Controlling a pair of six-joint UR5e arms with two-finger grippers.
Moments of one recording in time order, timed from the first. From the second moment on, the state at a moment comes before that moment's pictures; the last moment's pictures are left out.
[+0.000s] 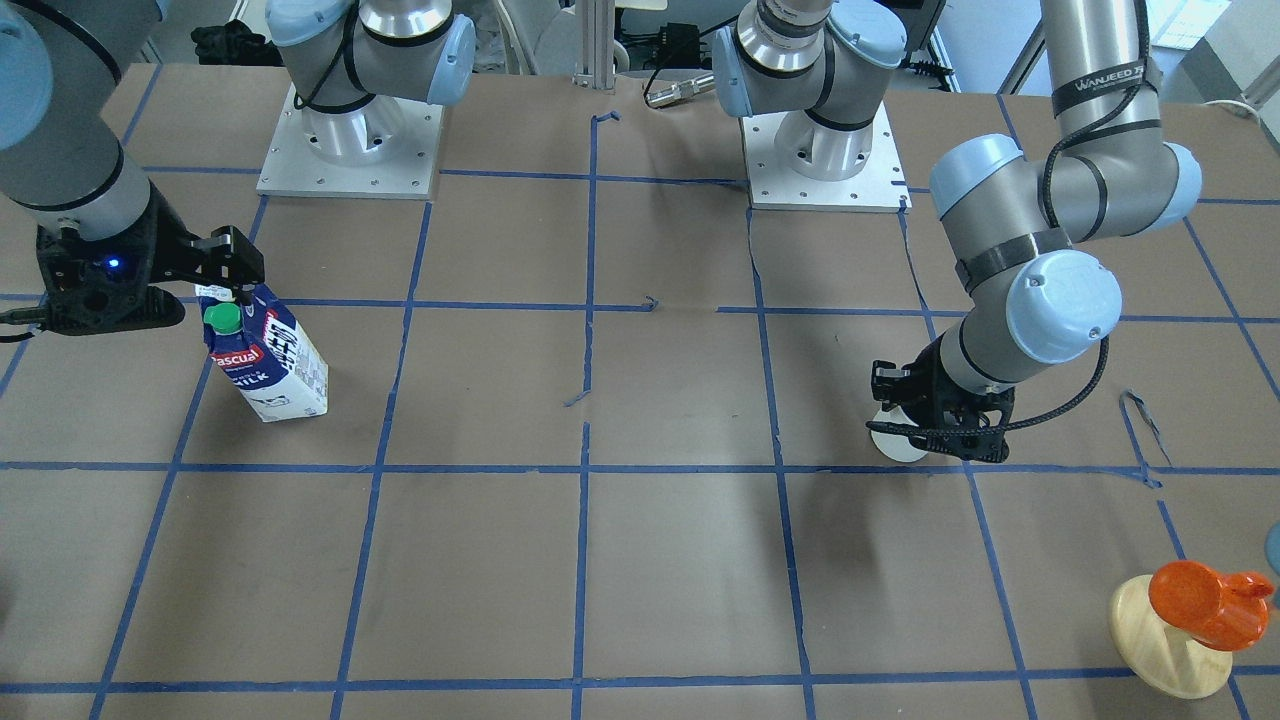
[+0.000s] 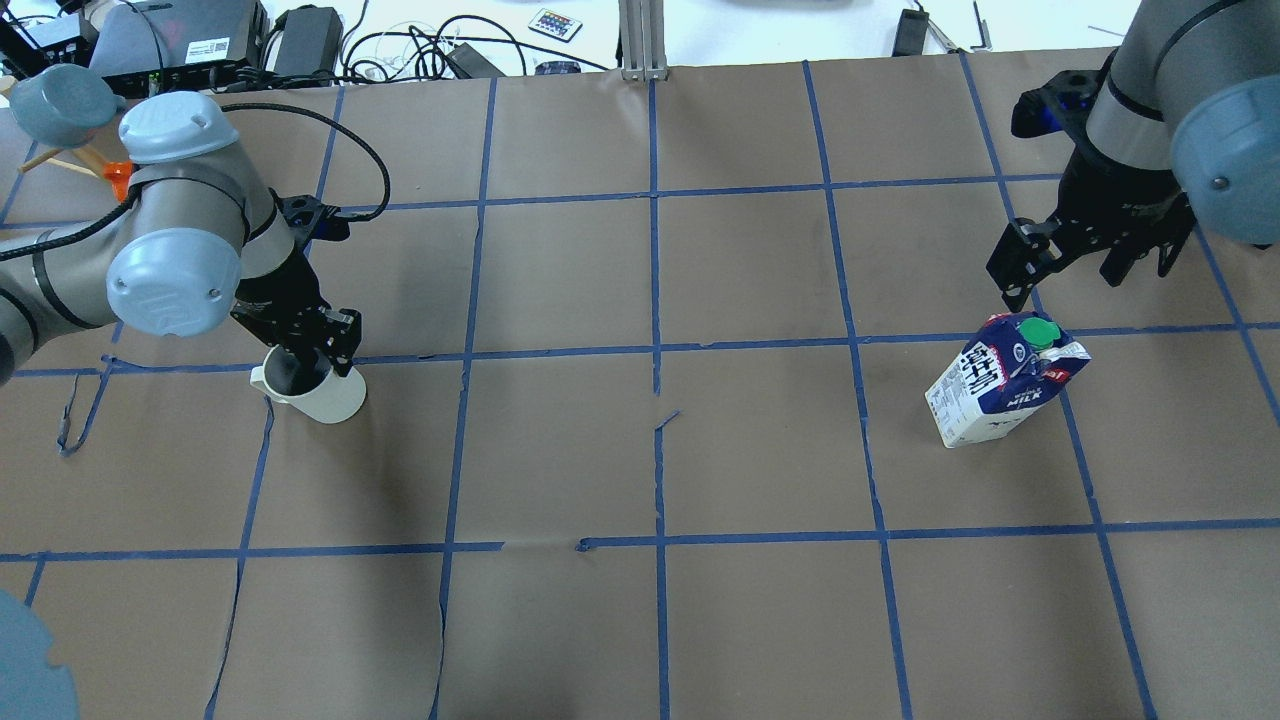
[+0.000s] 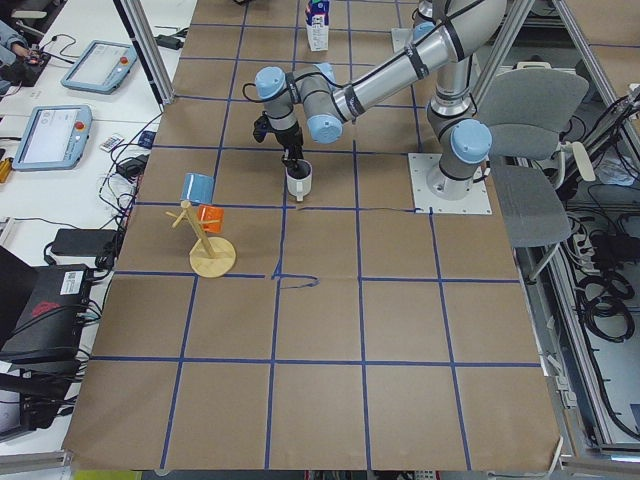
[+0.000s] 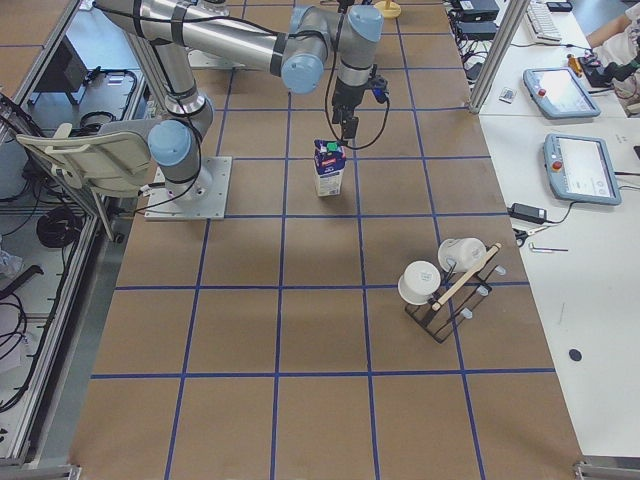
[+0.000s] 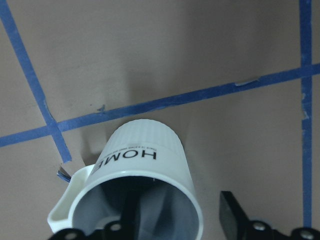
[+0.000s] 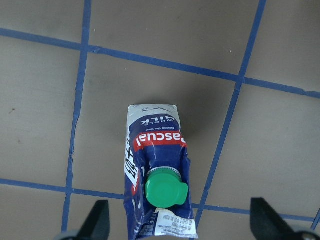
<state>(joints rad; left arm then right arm) -1.35 -1.85 -1.85 -1.21 1.65 0.41 1.37 -1.53 1.75 -1.67 -1.70 -0.40</state>
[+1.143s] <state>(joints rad) -1.75 -1.85 -1.70 -1.26 1.52 -0.25 1.32 -1.52 1.85 -1.74 -1.69 -0.52</state>
